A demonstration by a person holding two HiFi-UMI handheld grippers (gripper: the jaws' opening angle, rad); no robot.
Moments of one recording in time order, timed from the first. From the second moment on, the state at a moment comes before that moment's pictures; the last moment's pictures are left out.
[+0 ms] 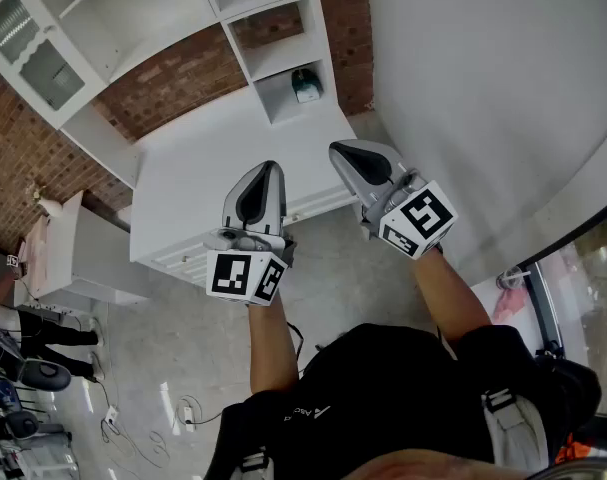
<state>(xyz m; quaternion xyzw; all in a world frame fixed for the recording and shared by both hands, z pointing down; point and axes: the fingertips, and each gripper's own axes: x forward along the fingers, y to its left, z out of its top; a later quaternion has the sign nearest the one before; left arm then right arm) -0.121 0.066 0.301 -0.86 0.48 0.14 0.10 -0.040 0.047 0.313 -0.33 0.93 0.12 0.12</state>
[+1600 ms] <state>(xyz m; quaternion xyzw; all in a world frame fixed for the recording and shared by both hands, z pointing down) -0.210 -0.195 0.185 -0.82 0.52 0.20 0.11 -0.071 -0.182 0.225 -0.30 0.92 0.24 0.13</state>
